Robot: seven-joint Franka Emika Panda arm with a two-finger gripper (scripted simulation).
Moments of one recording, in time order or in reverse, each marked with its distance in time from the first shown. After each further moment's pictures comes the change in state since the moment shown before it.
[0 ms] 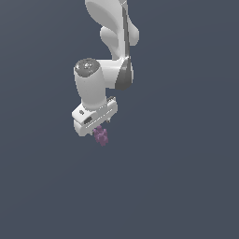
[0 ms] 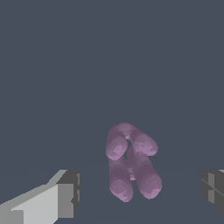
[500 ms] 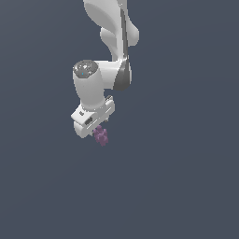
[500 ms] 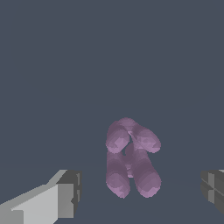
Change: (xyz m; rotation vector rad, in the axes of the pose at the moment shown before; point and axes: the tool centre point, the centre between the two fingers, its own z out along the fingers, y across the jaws) arm -0.007 0.001 0.005 0.004 -0.003 -0.108
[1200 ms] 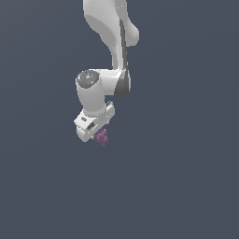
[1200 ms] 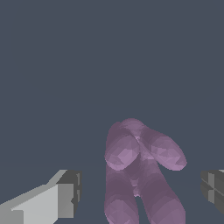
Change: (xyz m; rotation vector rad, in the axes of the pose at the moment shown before) arm -0.001 -0.001 0.032 0.001 0.000 -0.010
